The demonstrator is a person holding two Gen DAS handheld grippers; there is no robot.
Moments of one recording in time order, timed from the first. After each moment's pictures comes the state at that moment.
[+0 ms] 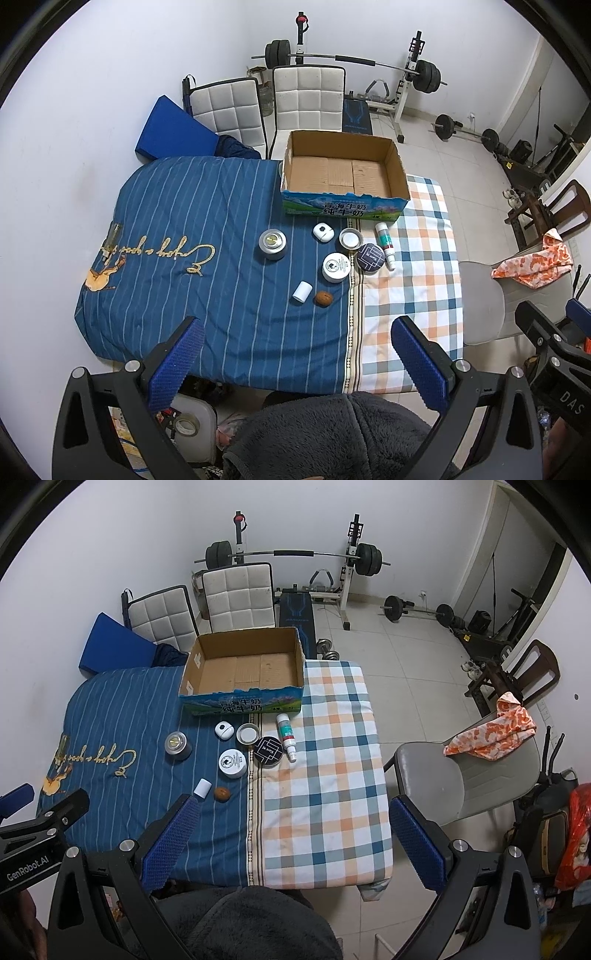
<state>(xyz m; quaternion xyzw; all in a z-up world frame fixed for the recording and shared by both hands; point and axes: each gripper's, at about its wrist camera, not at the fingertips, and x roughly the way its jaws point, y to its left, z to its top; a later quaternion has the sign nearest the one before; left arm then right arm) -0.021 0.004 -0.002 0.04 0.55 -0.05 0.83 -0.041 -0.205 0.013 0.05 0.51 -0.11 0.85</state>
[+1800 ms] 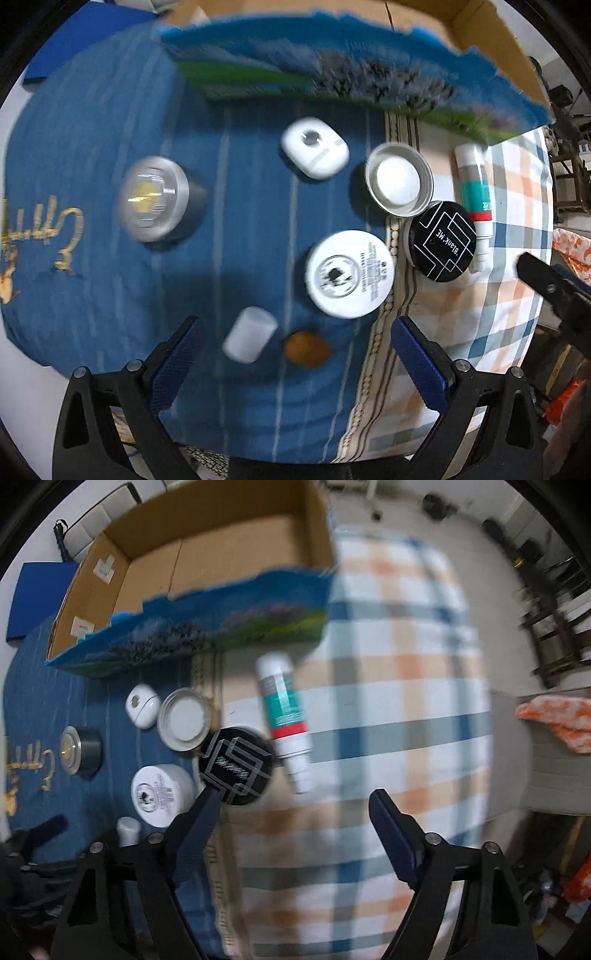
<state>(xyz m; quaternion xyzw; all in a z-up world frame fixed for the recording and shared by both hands) 0.190 -0.072 -0.361 0.04 0.74 -0.05 0.66 0.218 -0.284 -0.343 0.11 0.69 -0.06 0.71</state>
